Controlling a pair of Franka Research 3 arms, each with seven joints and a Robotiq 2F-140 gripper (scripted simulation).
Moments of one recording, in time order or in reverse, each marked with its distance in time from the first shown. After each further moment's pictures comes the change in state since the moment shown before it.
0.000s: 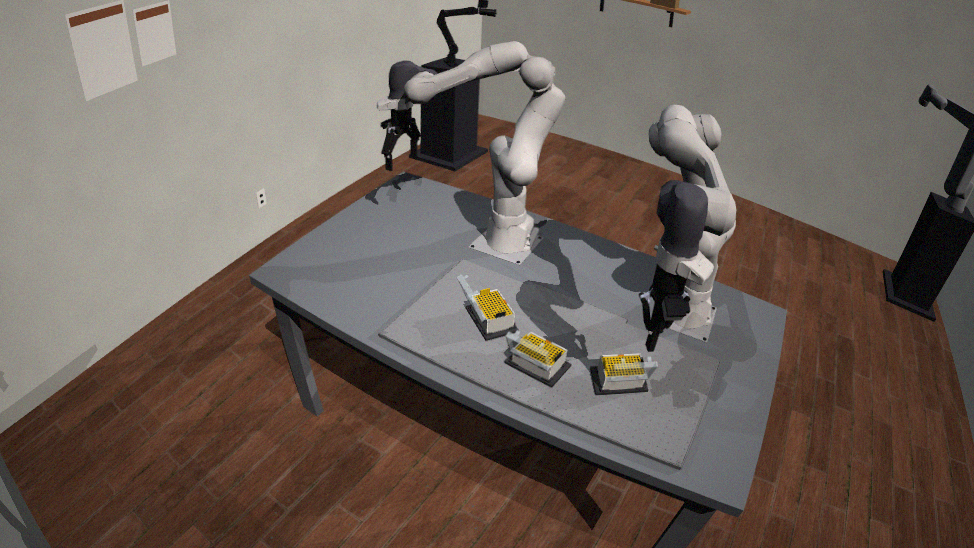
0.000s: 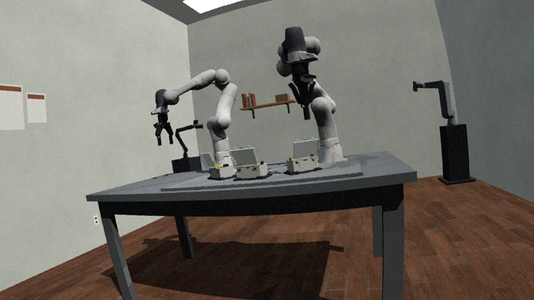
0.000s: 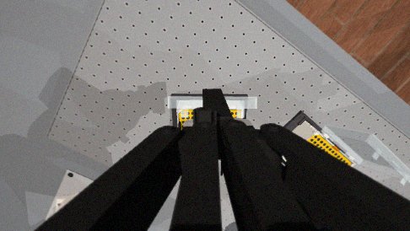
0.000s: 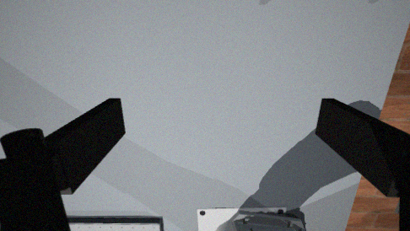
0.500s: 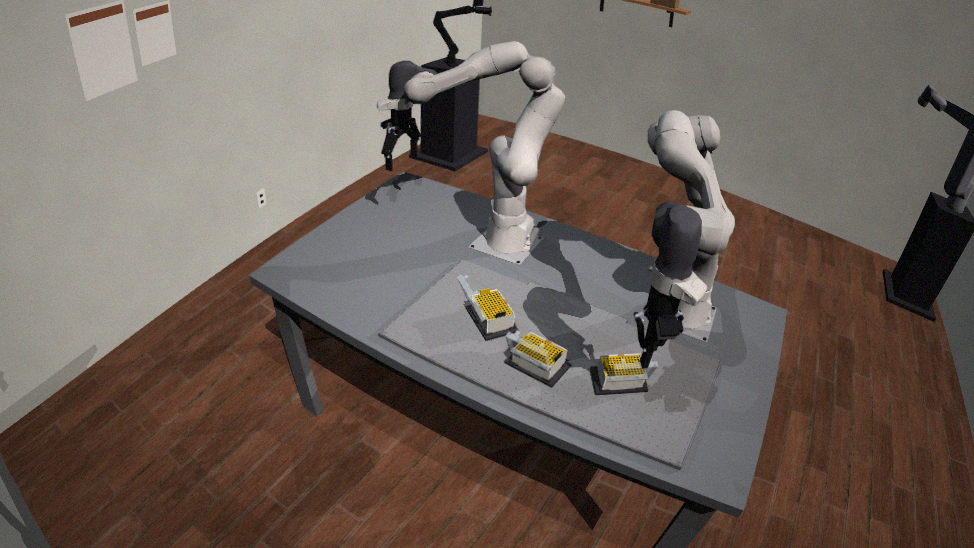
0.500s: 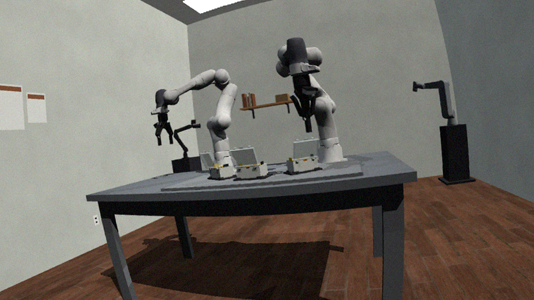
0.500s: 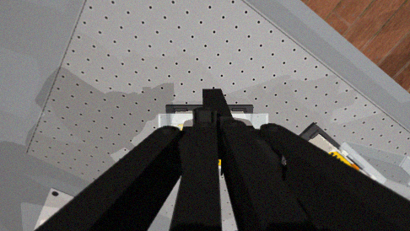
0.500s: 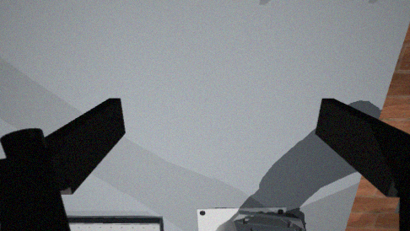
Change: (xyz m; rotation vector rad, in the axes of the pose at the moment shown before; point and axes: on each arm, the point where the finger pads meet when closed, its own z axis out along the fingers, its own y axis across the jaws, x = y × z) left arm 0.003 0.002 0.055 -0.002 0.008 0.005; right arm 0.000 0.000 0.000 0.000 0.000 0.000
